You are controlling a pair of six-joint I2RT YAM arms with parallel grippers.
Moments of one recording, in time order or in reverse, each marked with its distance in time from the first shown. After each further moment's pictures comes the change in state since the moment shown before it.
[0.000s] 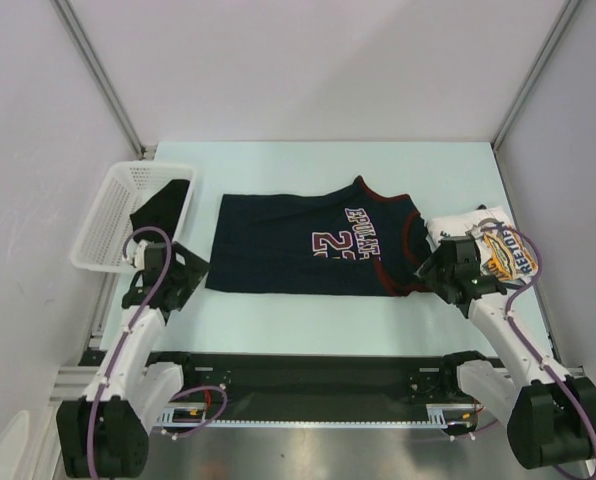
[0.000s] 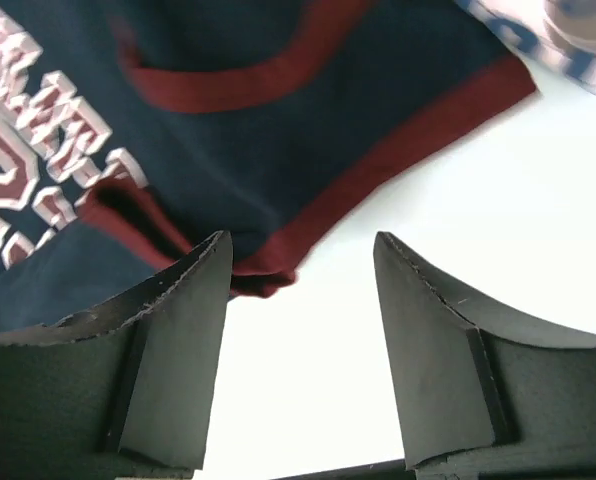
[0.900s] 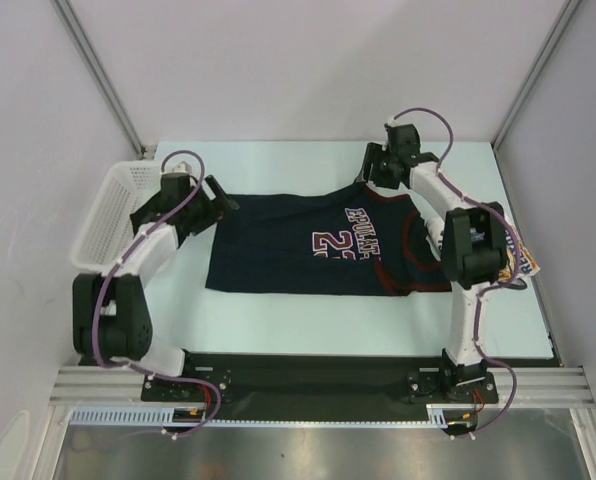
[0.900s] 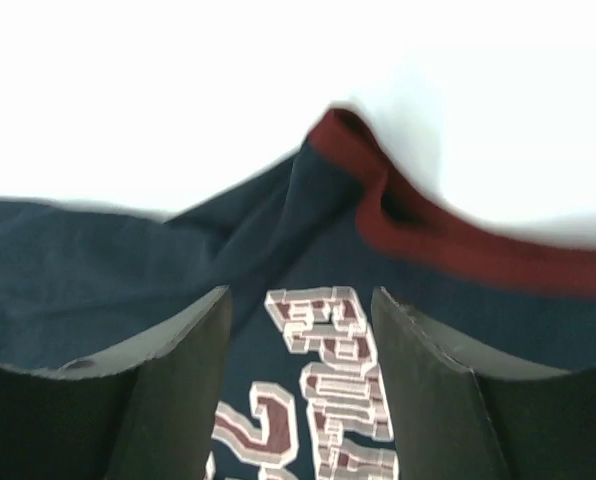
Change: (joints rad) left arm -0.061 0.536 0.463 0.280 0.251 0.336; right arm 0.083 1.059 1.117 0.131 -0.327 -0.455
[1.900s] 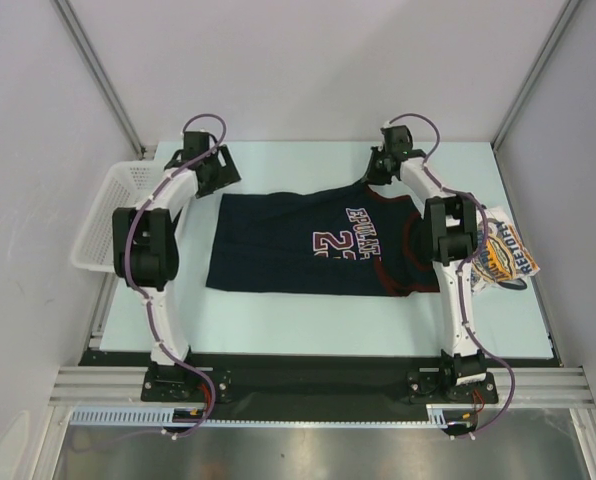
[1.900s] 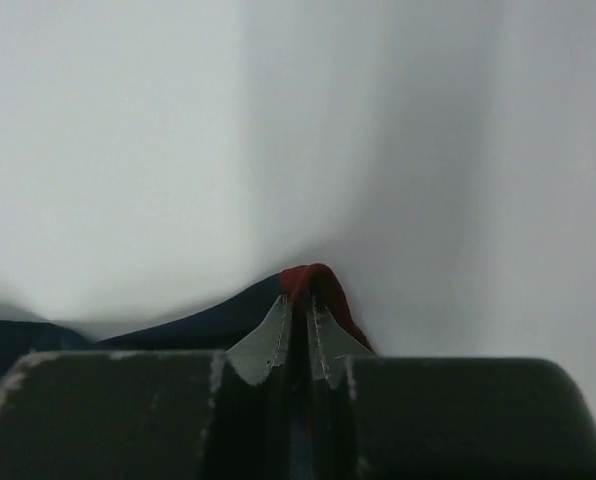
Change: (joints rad) left arm -0.023 0.594 0.660 -0.208 -0.157 0.157; right arm -0.040 0.487 0.528 -0.121 -0.072 -0.027
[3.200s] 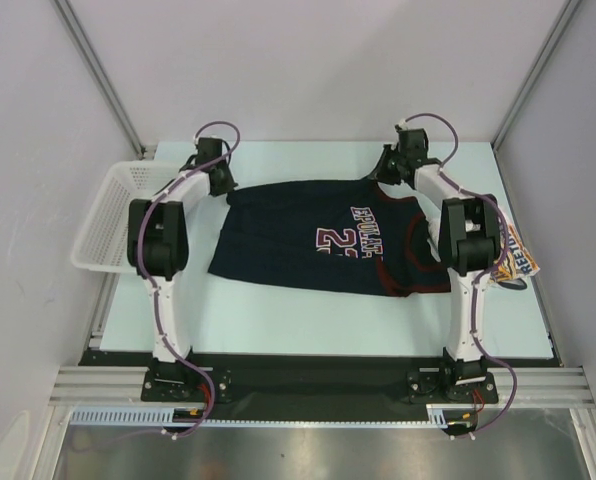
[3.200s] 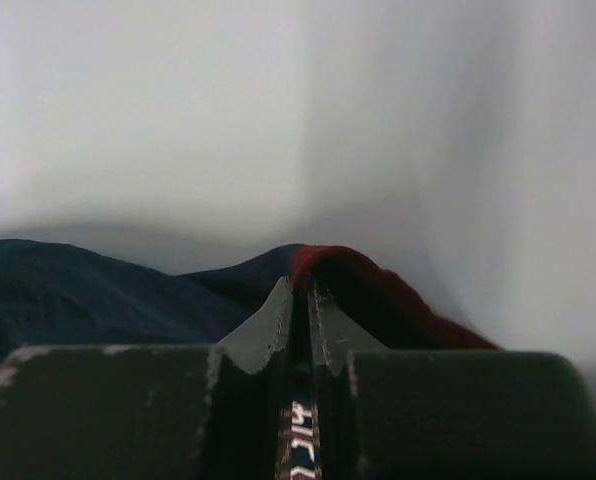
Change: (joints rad) left arm -0.030 0.188 0.116 0.046 -0.089 0.042; right arm -0.045 -0.240 -0.364 0.248 -0.048 0.060
